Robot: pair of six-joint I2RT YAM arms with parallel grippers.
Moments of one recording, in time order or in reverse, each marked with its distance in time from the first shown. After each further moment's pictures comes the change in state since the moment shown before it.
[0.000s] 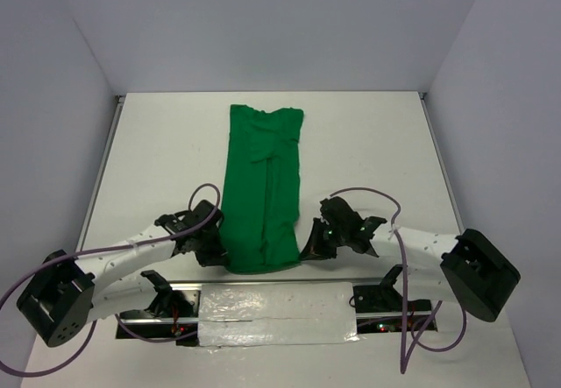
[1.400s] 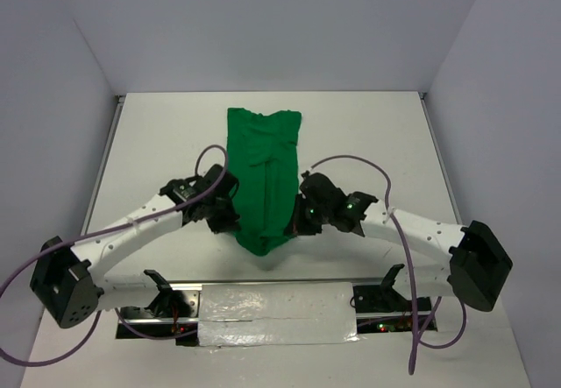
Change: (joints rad) left arm -0.071 0.089 0.381 -0.233 -0.119 -0.053; right arm 0.098 0.039 0.330 -0.250 0.167 -0.087
